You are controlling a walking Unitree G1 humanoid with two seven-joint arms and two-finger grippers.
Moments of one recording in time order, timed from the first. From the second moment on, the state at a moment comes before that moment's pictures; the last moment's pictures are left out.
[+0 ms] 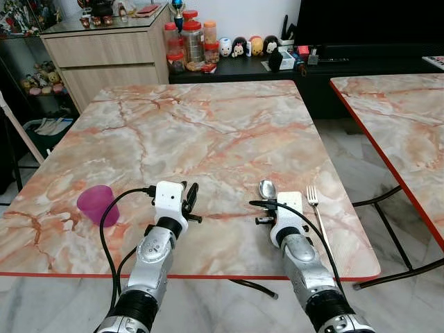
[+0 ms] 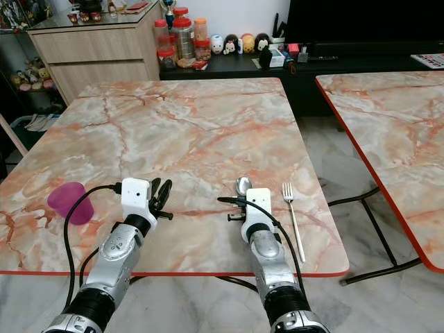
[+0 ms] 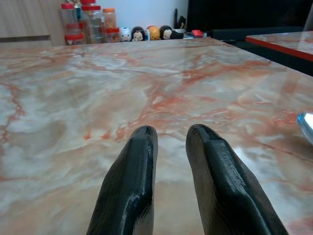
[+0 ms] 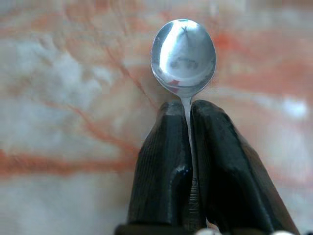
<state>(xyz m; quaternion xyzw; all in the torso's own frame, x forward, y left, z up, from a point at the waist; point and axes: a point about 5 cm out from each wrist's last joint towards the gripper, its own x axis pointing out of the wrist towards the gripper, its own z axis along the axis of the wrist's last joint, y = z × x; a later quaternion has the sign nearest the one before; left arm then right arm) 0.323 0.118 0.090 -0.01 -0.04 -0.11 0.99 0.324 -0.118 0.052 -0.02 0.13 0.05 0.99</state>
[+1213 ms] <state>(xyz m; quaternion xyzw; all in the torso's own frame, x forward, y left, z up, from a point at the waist) 0.327 0.134 0.098 -0.04 -0.07 -0.03 1.00 0.343 -0.096 0.115 -0.04 -0.06 0.08 0.99</state>
